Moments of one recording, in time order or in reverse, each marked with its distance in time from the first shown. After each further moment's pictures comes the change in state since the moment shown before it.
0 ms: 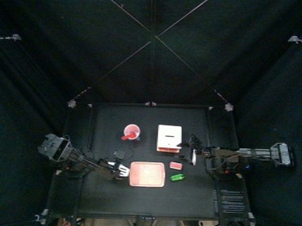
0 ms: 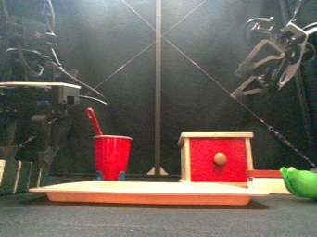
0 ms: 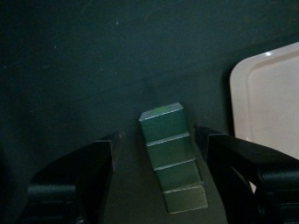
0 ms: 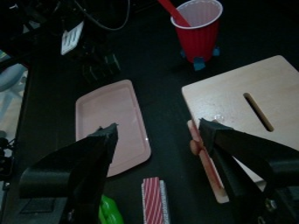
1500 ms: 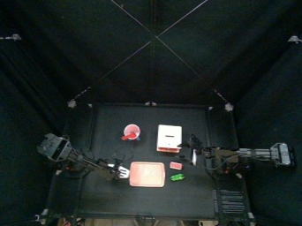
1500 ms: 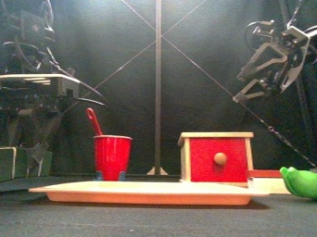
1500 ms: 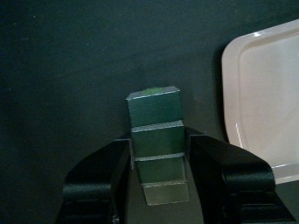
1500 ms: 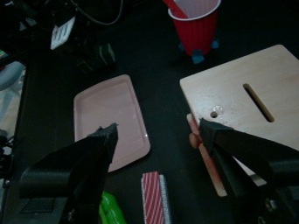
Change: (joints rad) left arm -0.008 -0.025 0.003 -0.055 -0.049 -0.006; right arm -0.002 0.000 0.015 0.018 0.000 0.000
